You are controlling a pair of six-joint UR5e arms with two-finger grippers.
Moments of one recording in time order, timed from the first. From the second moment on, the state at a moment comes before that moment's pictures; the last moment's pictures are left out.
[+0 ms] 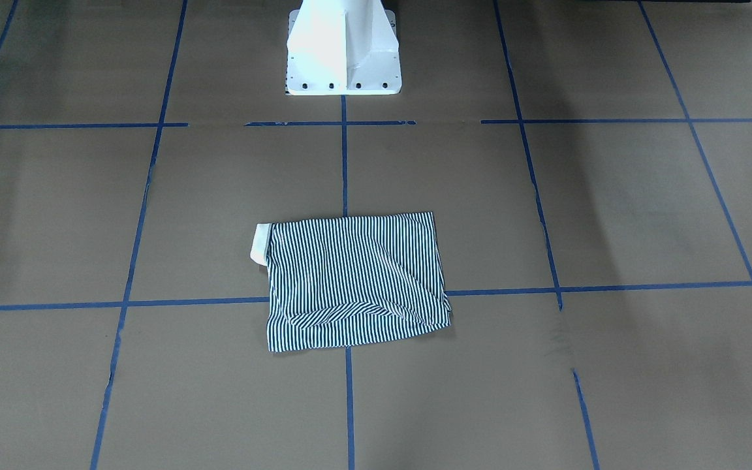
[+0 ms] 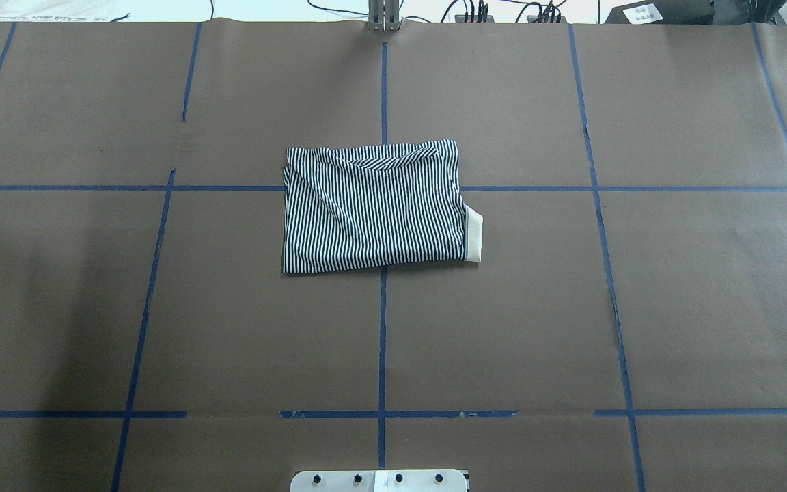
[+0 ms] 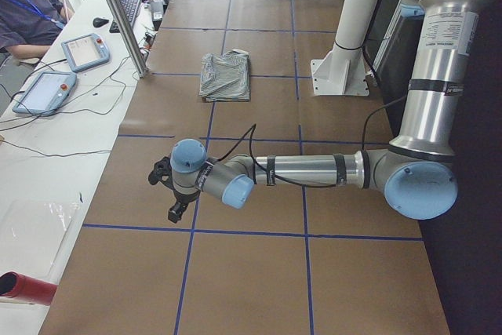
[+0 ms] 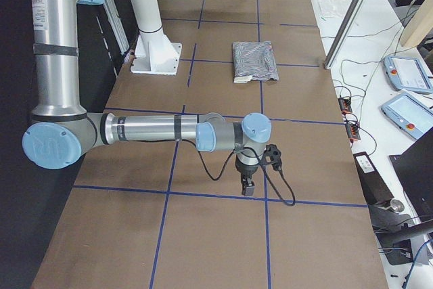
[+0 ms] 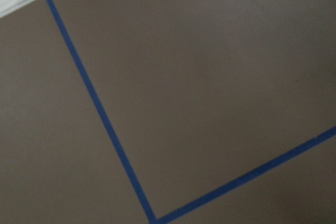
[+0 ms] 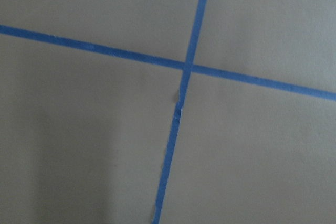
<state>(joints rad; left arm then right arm) -1.48 -1.66 -1.38 -2.06 -2.34 0.03 1.47 -1.63 1.65 -1.56 2.25 -0.06</state>
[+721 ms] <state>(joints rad) -1.50 -1.58 -1.53 -1.70 -2.37 0.05 1.49 -1.71 1.71 -1.56 2.30 0.00</state>
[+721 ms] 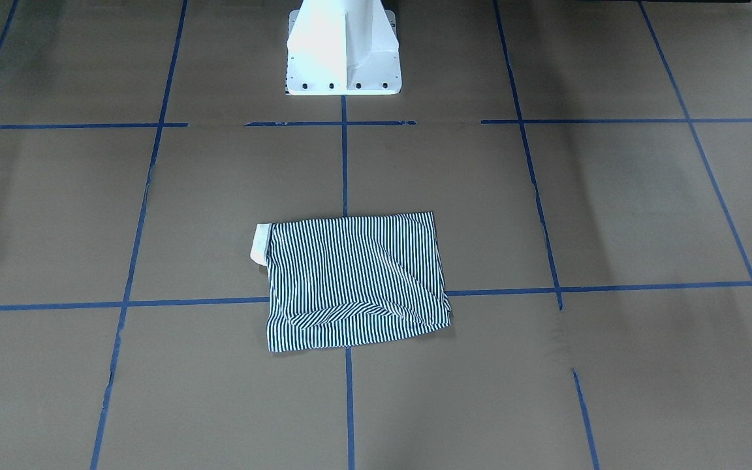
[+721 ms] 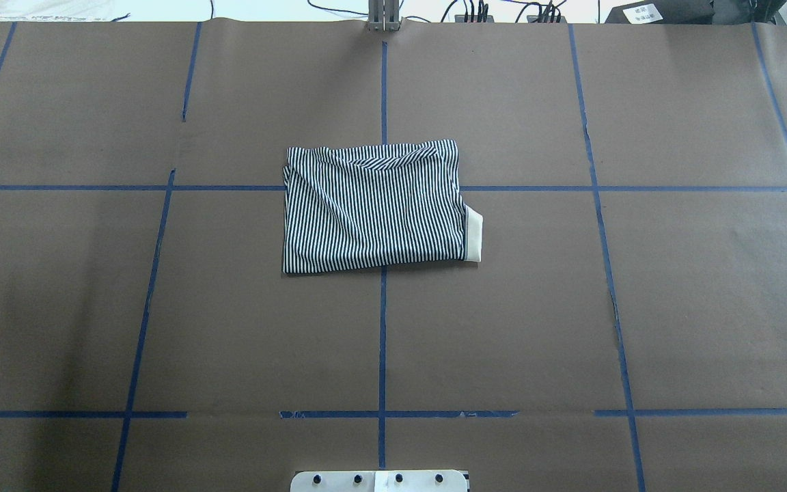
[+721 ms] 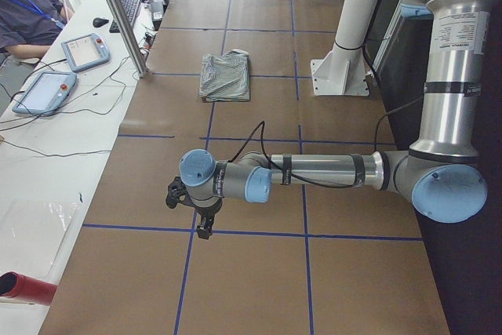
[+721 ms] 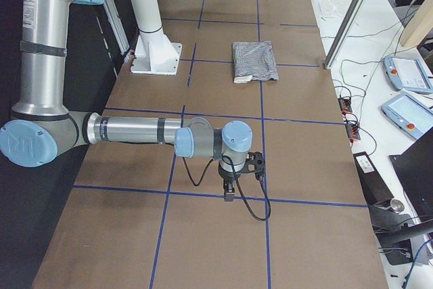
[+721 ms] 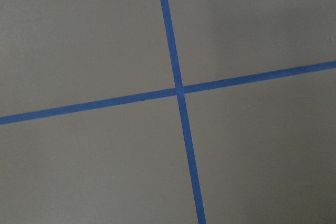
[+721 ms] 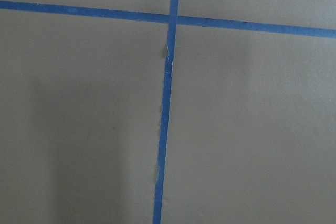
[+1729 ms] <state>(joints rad) -1.50 -1.59 -1.56 -1.67 -2.36 0.05 1.53 -1.70 1.71 -1.56 2.30 0.00</state>
